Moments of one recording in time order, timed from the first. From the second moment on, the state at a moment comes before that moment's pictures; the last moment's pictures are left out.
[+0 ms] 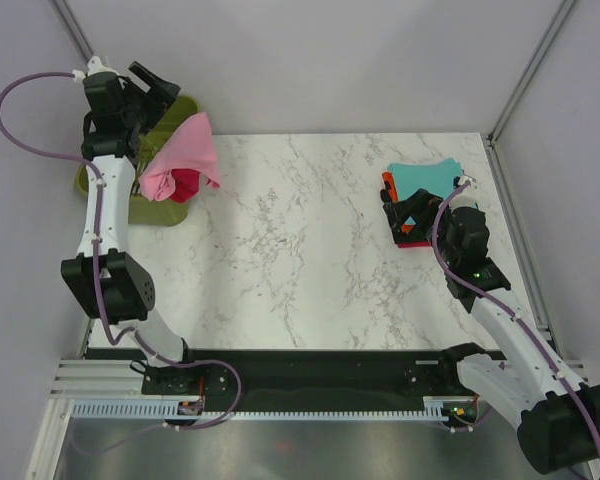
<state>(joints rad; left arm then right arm) 0.15 1.71 1.82 -0.32 0.18 -0.70 0.23 0.90 0.65 0.05 -0.06 0.62</state>
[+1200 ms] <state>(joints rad) -0.28 1.90 1.83 -0.48 -0.47 0.00 0.23 0.92 0.65 0.05 -0.08 0.63</state>
